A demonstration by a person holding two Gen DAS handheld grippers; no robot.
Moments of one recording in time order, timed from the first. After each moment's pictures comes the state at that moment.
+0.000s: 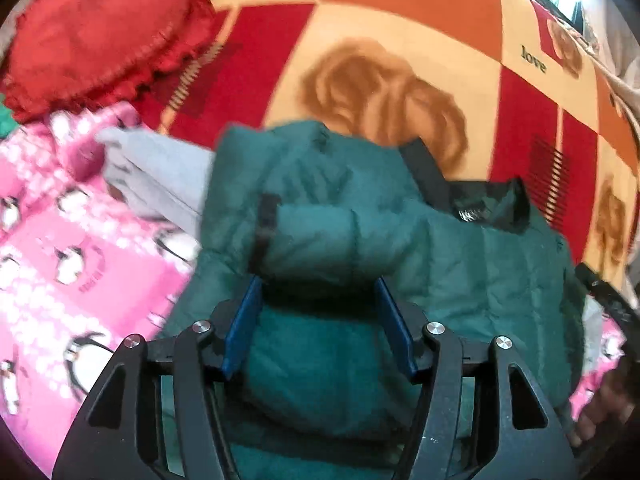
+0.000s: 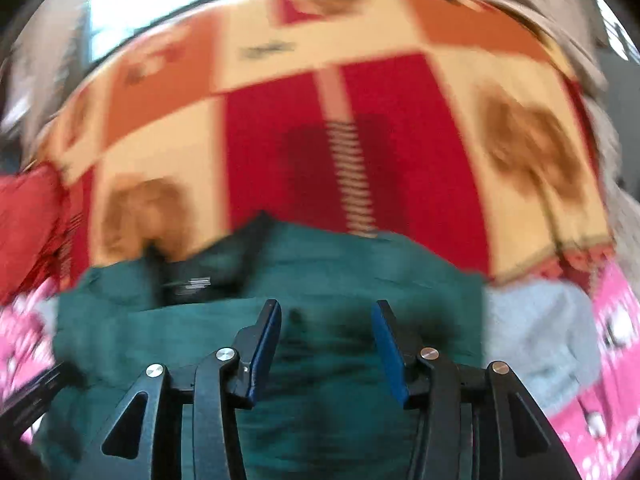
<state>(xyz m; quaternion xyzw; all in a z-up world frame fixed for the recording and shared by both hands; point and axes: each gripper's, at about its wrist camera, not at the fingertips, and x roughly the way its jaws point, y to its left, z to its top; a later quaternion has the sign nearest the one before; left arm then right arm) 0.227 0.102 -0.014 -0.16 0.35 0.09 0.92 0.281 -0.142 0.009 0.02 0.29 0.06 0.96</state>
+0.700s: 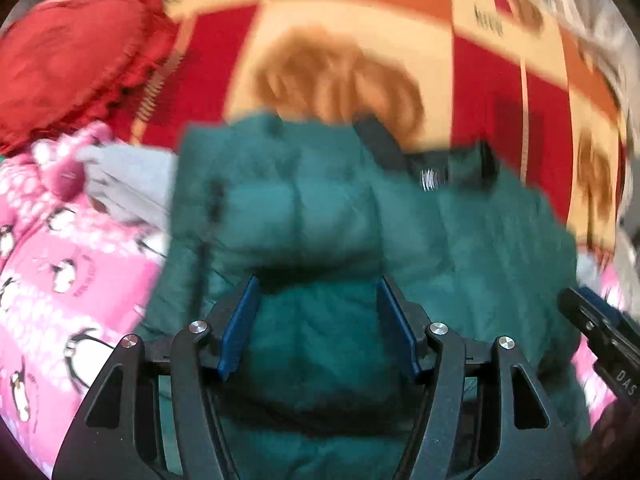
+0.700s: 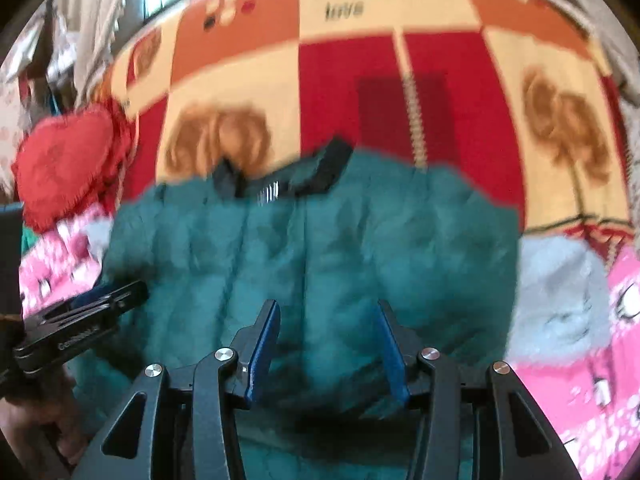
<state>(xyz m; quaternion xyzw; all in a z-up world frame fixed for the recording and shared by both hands) 0.222 0.071 -0.022 -0.10 0.40 0.04 0.91 0.236 -0.135 -0.019 -0.01 0.37 0.12 0.92</state>
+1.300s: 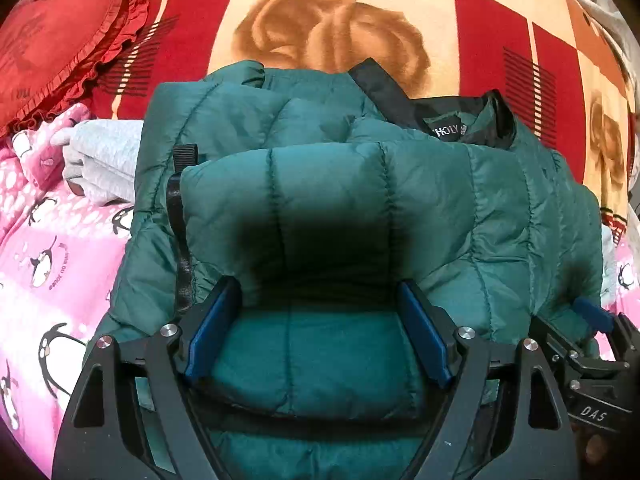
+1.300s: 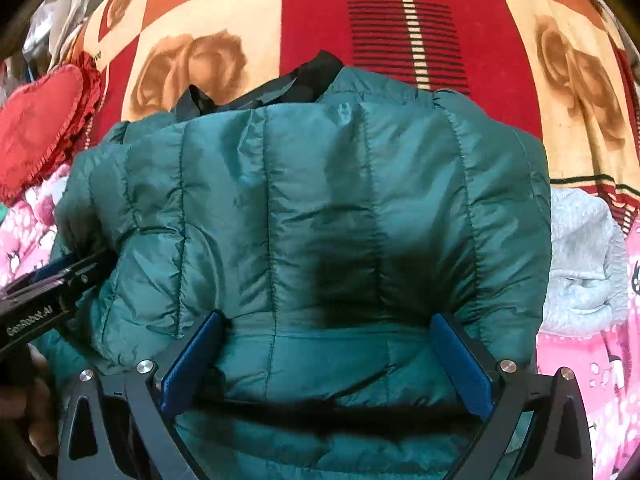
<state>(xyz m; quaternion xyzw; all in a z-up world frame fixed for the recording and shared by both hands) 0.234 0.069 -0.042 -0.10 0.42 0.03 0.90 0.252 -0.139 -0.058 -0.03 0.43 0.09 0.90</state>
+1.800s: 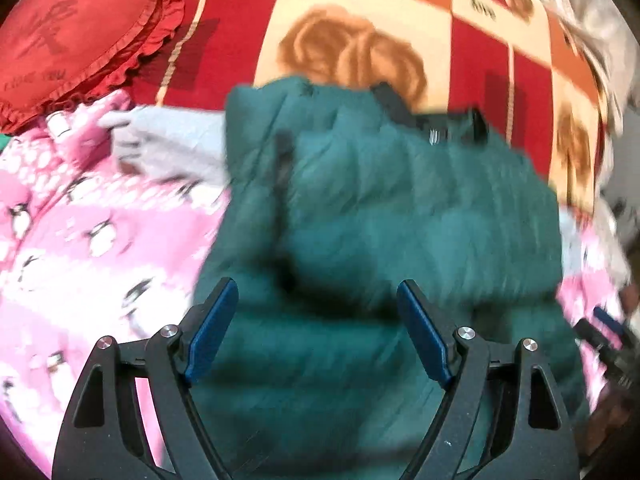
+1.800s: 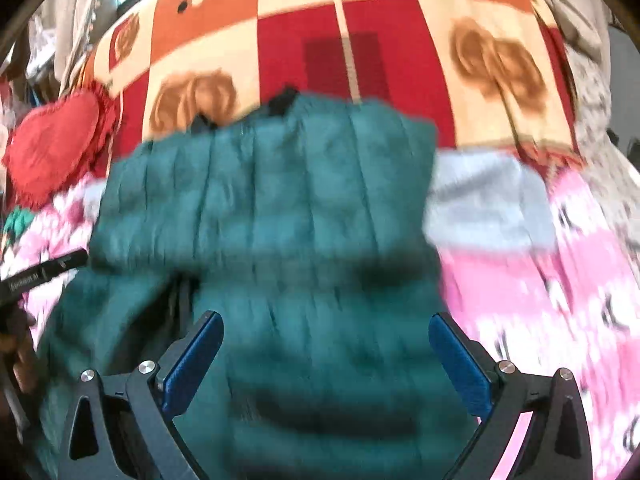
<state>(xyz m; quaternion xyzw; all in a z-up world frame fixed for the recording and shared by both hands) 0.154 0.126 -0.007 -0.10 0.44 -0.01 0.89 0.134 -0.198 -0.014 0.00 0.44 0.08 0.90</state>
